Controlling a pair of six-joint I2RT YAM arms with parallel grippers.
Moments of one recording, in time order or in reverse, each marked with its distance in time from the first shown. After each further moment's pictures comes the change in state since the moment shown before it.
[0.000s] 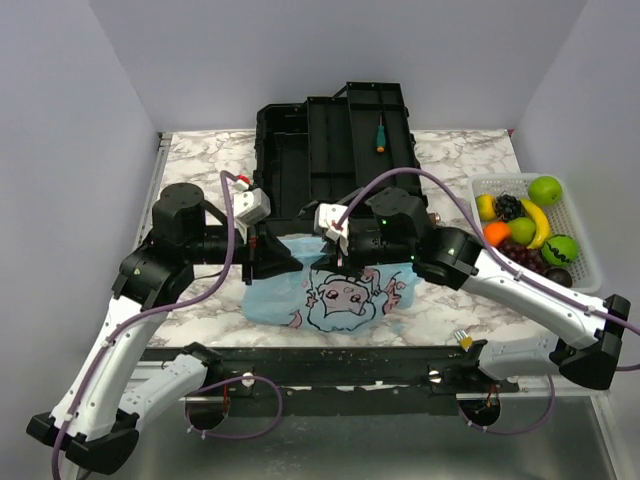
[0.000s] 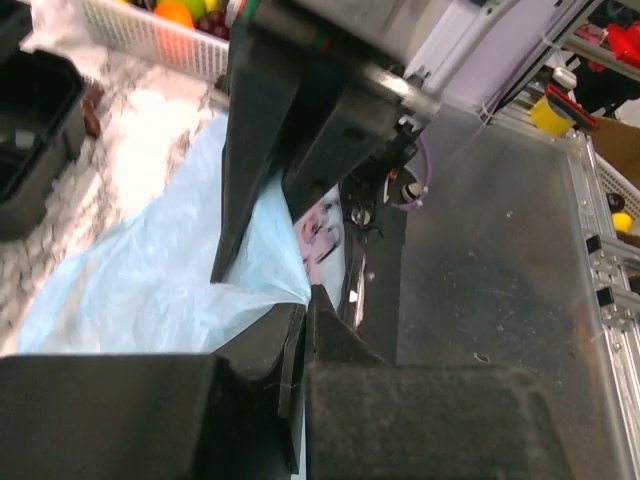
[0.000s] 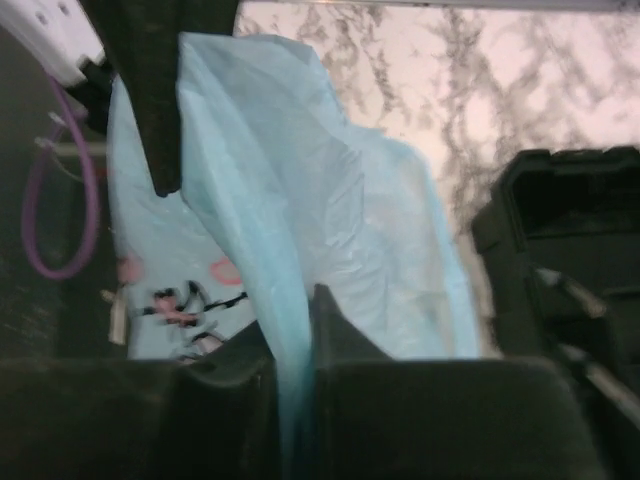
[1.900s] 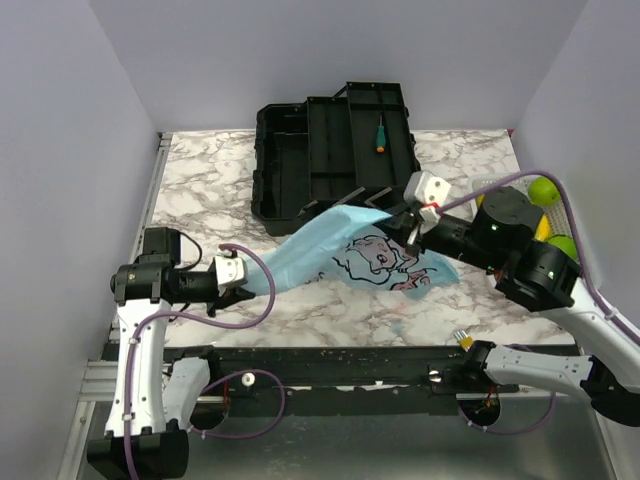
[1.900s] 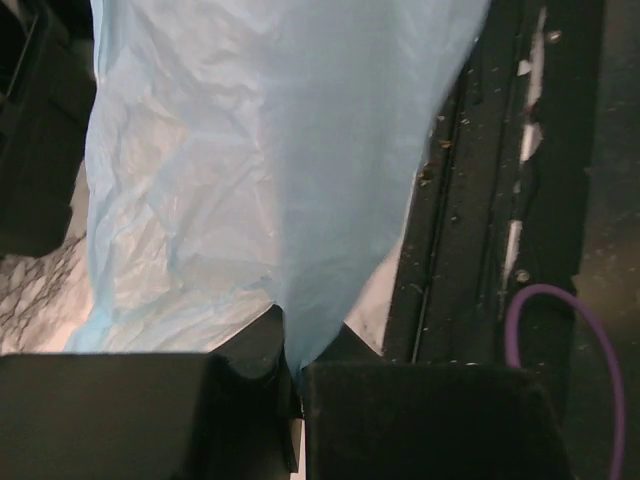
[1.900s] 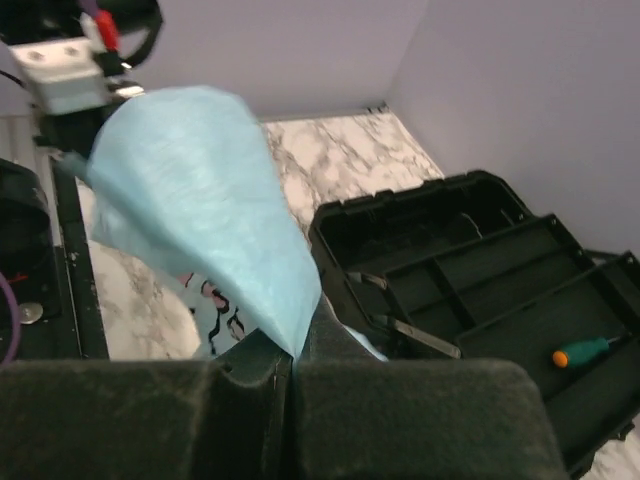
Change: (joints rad) left arm 0.537 -0.047 -0.225 -0.727 0.052 1.339; right arm -0.056 -0.323 0.040 0.006 0.229 0.003
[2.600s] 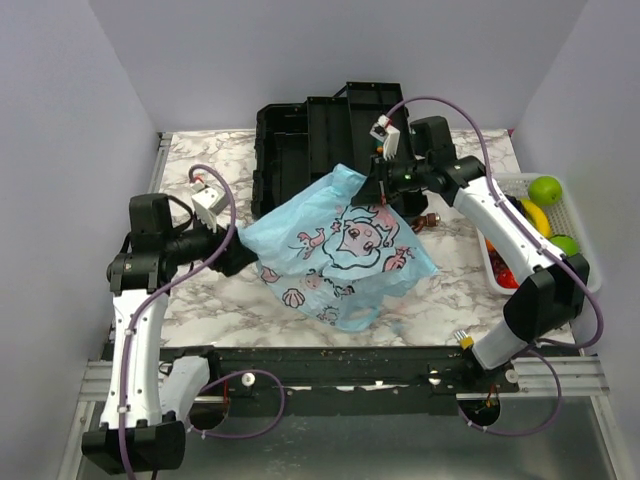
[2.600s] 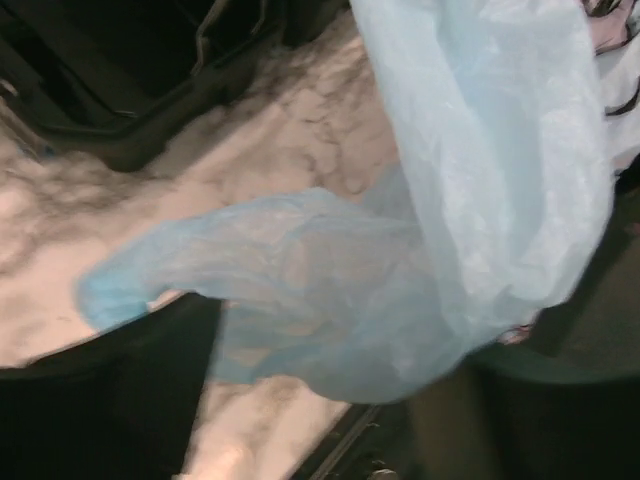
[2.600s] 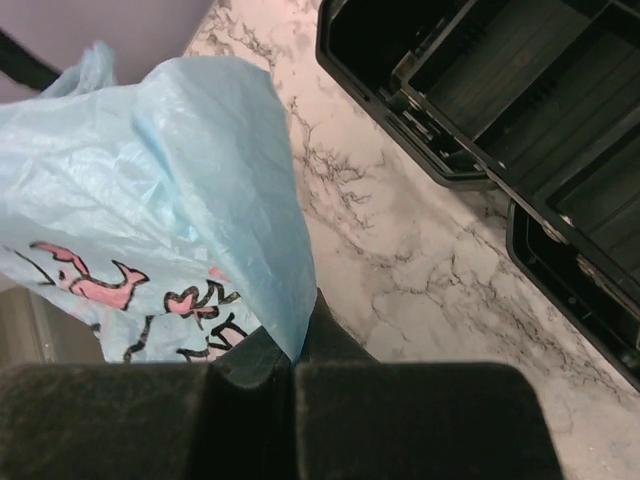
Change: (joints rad) left arm -0.030 0.063 0.134 0.456 -0.175 -1.028; right arm -0.550 0.669 0.221 -0.216 -0.567 0.457
